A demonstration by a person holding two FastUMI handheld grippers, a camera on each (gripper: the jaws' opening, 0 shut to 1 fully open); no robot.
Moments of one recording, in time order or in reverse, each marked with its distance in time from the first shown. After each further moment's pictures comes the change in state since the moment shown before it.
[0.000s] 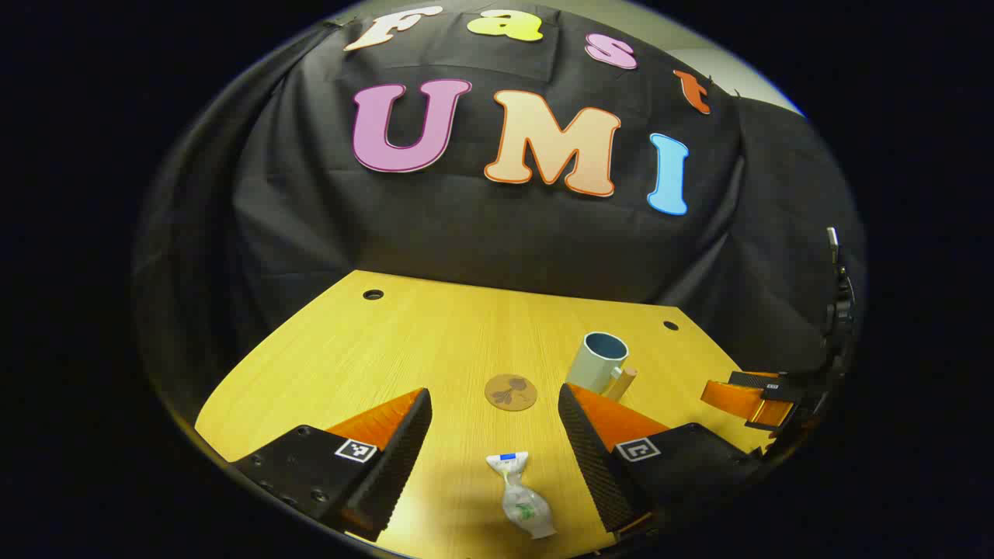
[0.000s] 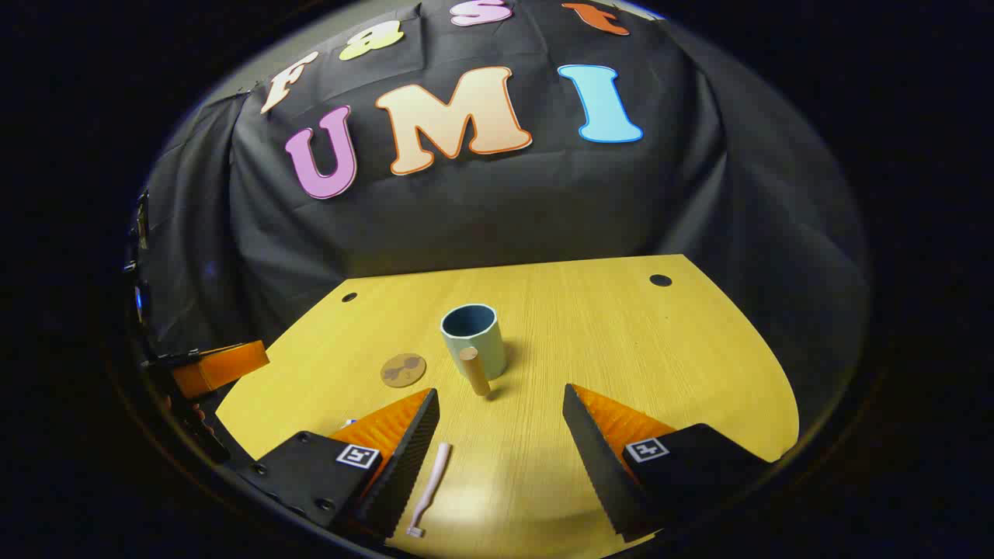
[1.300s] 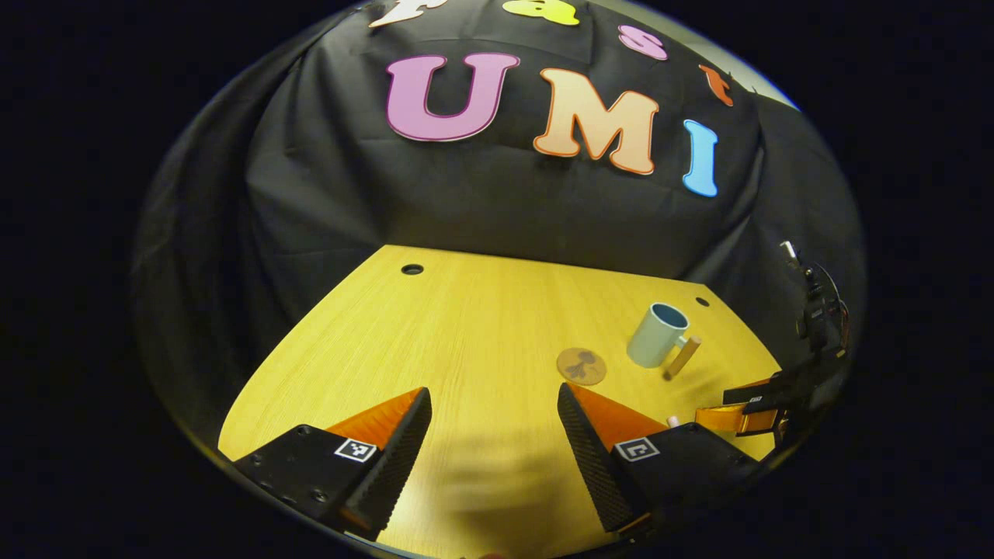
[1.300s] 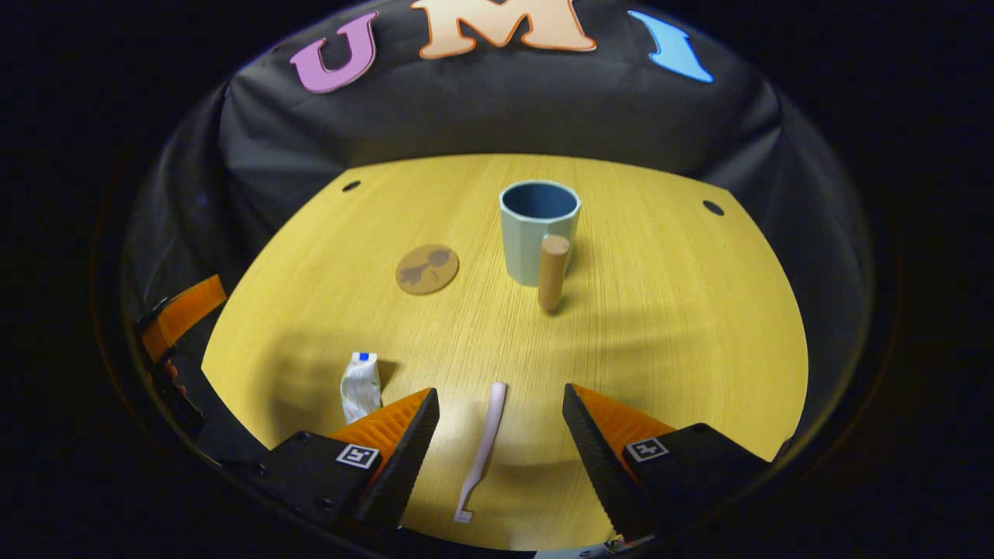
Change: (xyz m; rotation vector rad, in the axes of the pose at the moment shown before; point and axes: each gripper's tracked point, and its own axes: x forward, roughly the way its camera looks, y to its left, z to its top) left arm 0.000 0.113 -0.034 -0.022 0.110 0.060; right arm 0.040 0.065 -0.112 -0.144 0.502 -0.026
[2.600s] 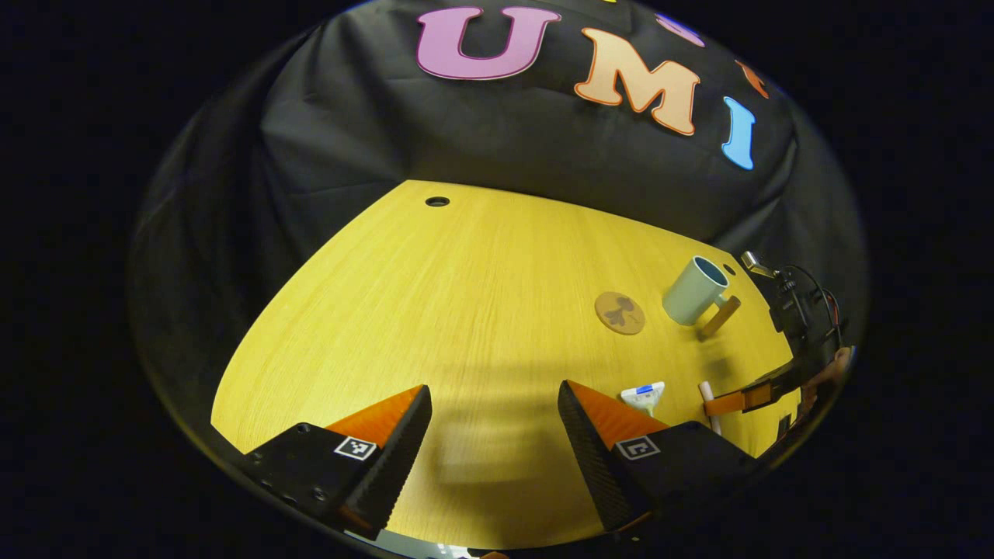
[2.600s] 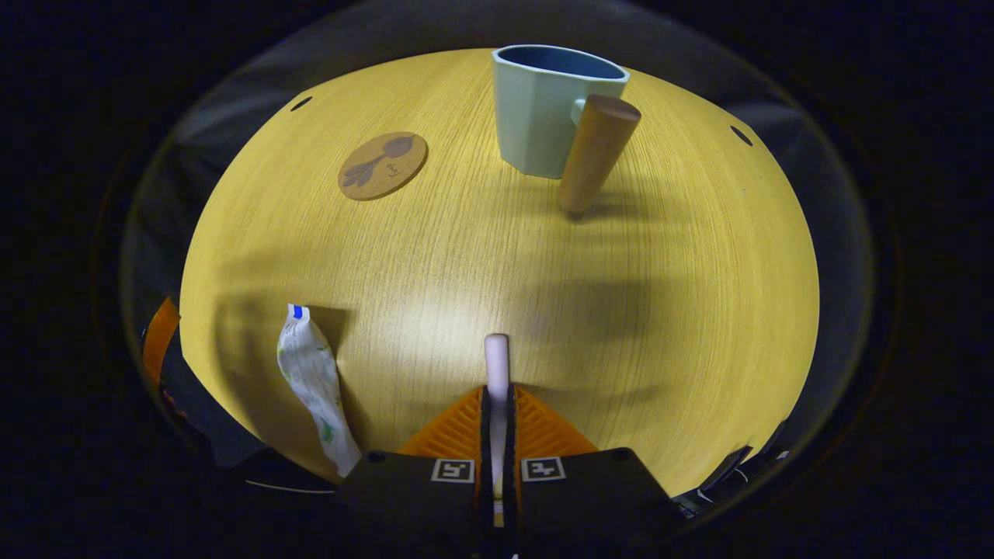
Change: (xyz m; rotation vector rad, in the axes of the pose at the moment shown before) left arm 0.012 0.019 -0.054 -0.057 0.206 0.018; right arm 0.042 0.002 -0.045 0.014 0.373 -0.067
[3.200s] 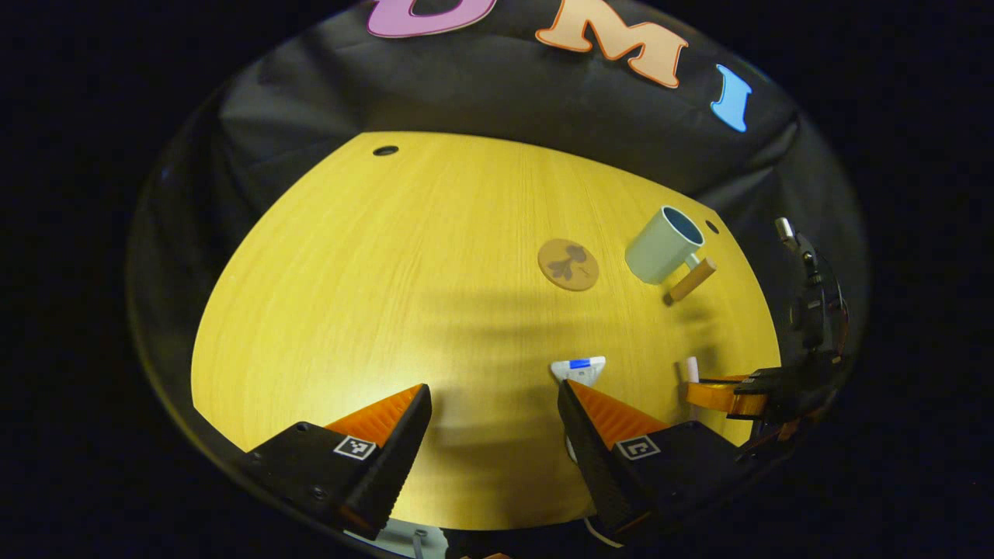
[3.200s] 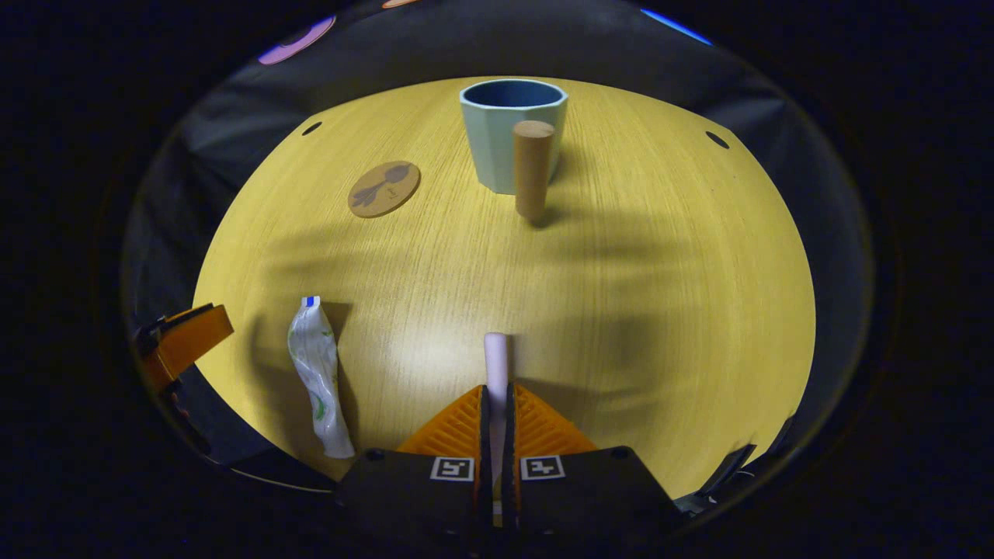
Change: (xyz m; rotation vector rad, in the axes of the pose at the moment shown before) left arm 0.012 -0.085 -0.036 -0.012 0.289 -0.043; right arm -0.029 -0.032 -0.009 0.057 -0.145 0.038
